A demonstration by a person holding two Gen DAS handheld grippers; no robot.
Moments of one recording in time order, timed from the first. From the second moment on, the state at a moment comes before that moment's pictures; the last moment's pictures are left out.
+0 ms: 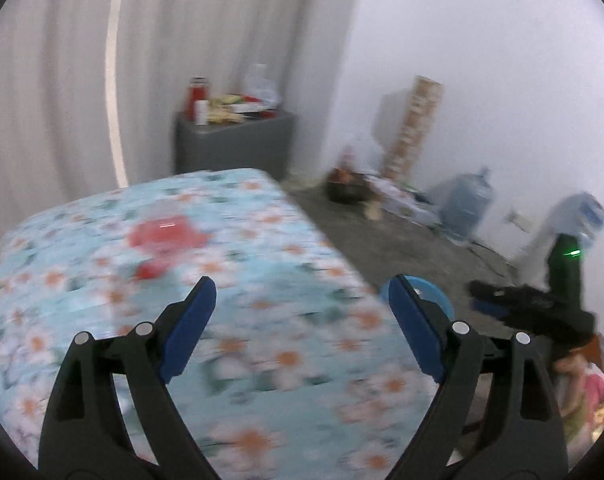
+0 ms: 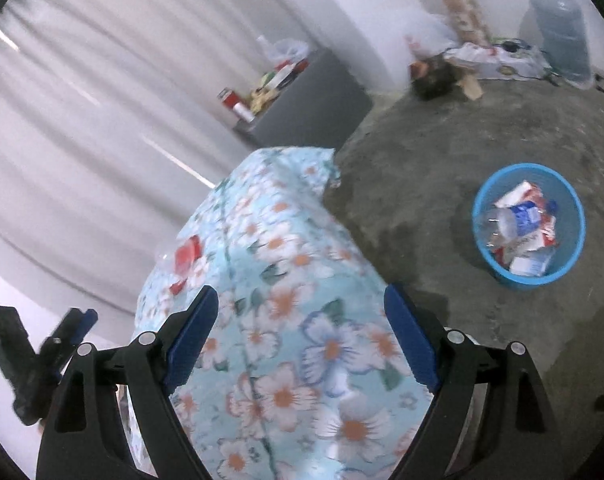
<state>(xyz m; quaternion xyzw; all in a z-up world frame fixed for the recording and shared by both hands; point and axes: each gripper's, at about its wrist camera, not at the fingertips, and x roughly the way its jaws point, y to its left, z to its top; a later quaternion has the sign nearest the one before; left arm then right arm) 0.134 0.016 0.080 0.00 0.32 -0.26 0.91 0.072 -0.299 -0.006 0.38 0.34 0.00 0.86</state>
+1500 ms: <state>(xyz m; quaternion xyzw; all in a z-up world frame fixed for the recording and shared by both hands) 0.315 0.078 0.019 -0.08 0.36 -0.19 0.91 0.305 -0.177 -0.020 0.38 0.46 0.19 0.78</state>
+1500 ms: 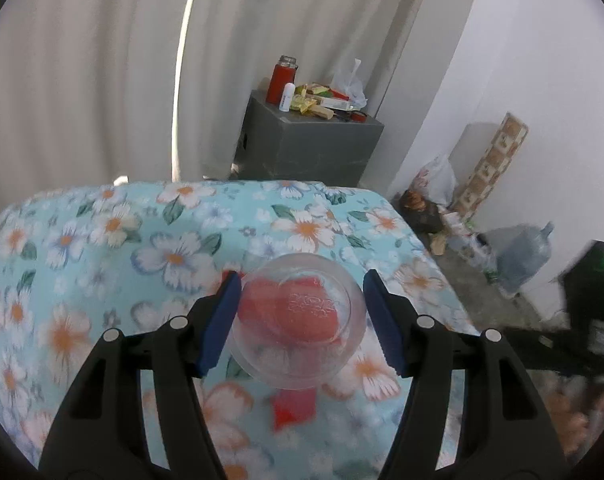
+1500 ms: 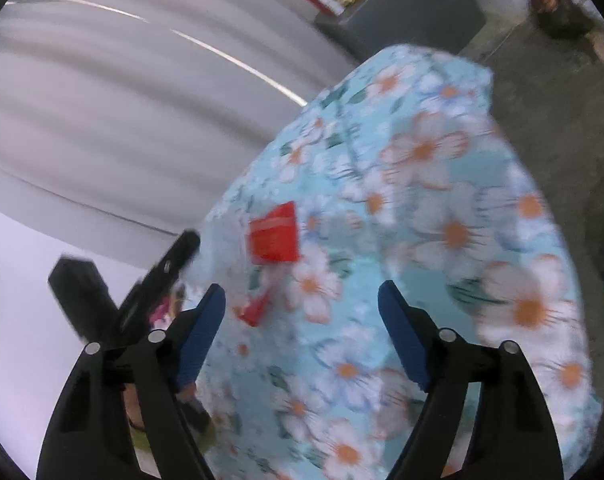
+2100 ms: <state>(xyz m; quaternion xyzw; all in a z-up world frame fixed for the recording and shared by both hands) 0.199 0.113 -0.001 -0.09 0.41 -0.20 0.89 0.412 -0.104 -0.067 0.38 0.52 0.20 0.74</state>
